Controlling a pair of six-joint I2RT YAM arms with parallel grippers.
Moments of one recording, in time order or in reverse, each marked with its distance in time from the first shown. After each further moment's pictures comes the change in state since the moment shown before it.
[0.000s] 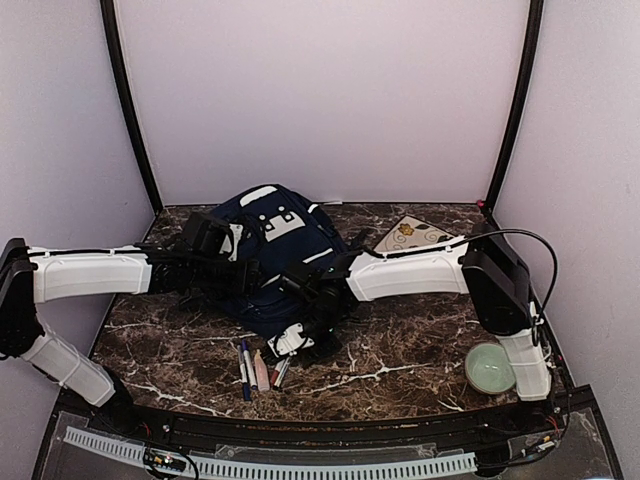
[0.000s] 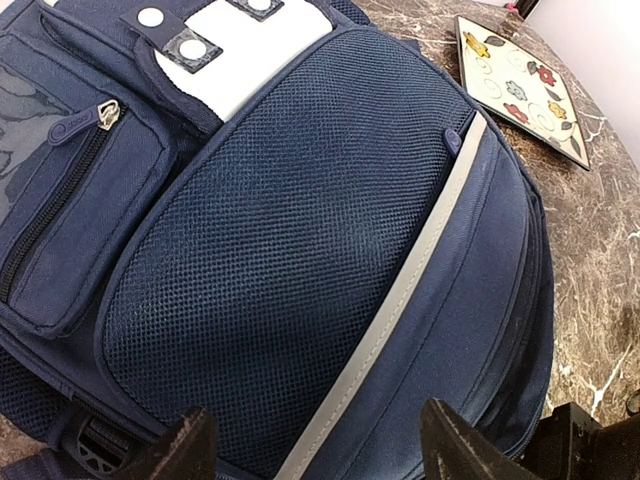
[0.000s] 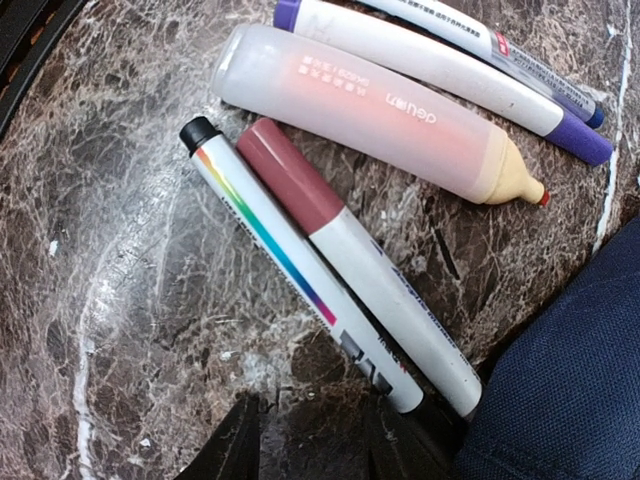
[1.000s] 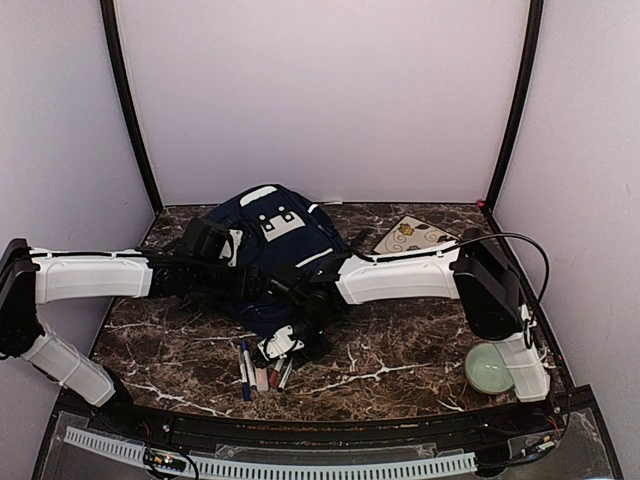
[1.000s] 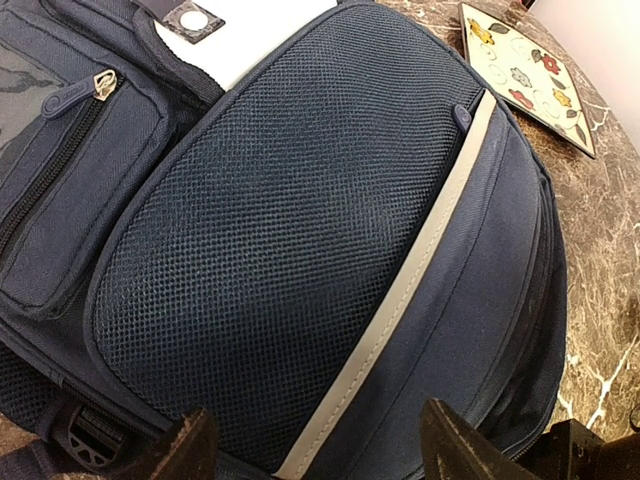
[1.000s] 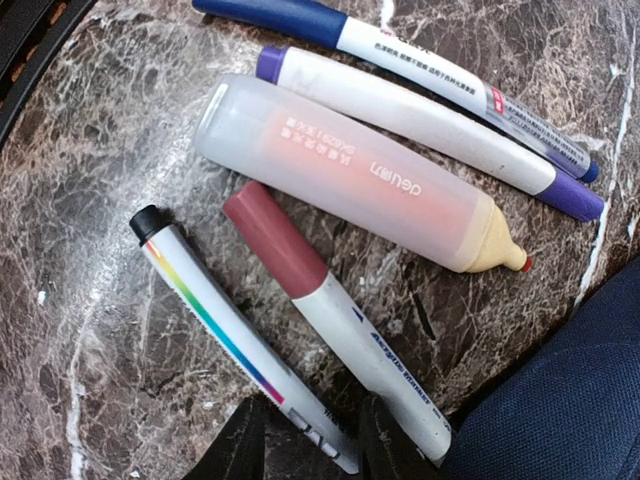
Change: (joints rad) left arm 0.000 0.002 -0.033 0.014 0.006 -0.004; right arm 0.031 0.051 0.087 -0.024 0.017 0.000
